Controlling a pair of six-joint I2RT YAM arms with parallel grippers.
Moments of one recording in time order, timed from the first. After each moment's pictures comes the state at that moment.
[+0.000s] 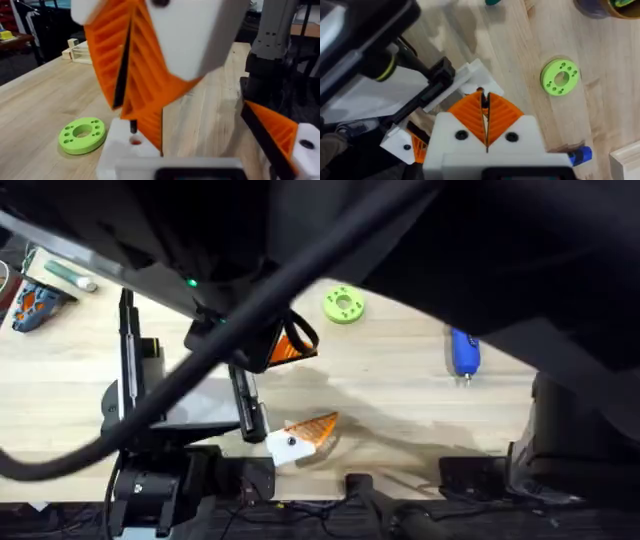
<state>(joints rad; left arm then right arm) 0.00 0.01 0.01 -0.15 1.26 0.13 1.19 2.05 2.37 -1.63 0.17 -0.03</state>
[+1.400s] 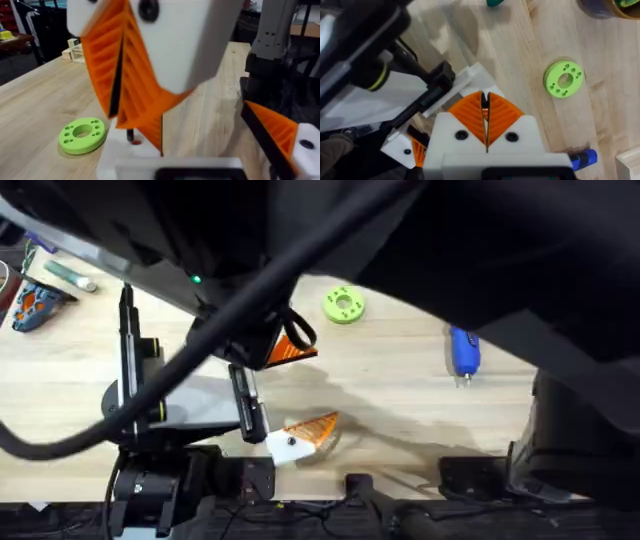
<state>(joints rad) 0.00 0.01 0.01 -0.15 1.26 0.13 1.18 2.05 2.34 -1.61 0.16 -0.03</state>
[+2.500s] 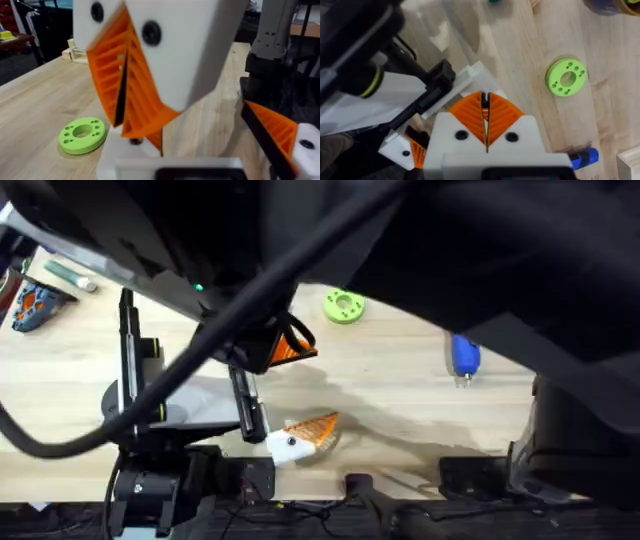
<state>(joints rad) 0.00 0.01 0.01 -0.15 1.26 0.13 1.18 2.05 2.31 -1.60 0.15 -0.03</state>
